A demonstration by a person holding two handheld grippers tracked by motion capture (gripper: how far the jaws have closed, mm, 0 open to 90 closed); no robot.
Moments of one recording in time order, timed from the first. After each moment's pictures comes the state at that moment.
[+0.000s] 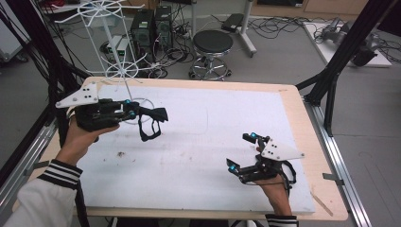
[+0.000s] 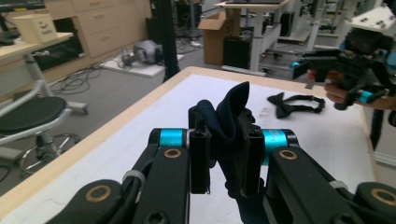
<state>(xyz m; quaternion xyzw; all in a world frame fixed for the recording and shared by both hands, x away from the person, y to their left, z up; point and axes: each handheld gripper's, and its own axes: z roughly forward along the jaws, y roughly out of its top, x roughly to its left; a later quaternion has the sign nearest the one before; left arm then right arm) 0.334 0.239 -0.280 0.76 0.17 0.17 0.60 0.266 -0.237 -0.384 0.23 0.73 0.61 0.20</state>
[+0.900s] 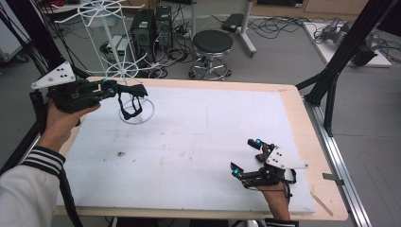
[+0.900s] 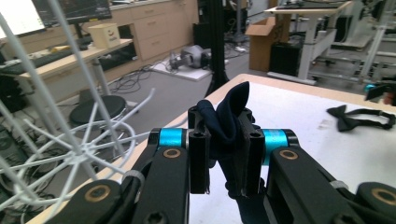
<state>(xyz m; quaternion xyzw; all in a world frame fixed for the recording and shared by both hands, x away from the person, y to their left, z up) 0.359 0.283 -0.256 0.74 0.23 0.24 0.59 0.256 -0.248 -0.407 0.25 0.70 0.63 0.22</state>
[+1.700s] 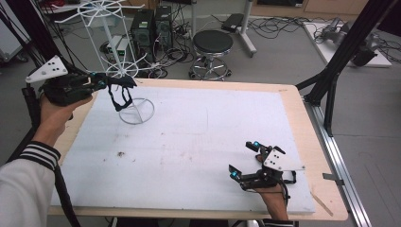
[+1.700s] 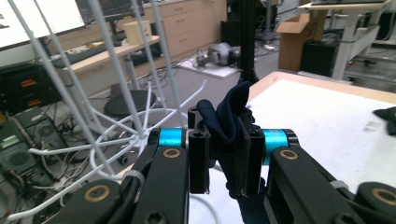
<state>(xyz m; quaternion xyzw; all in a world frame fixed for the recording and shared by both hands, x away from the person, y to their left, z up) 0.377 0.307 -0.259 0.73 0.26 0.28 0.57 0.254 -0.245 -0.415 0.25 0.71 0.62 0.21</state>
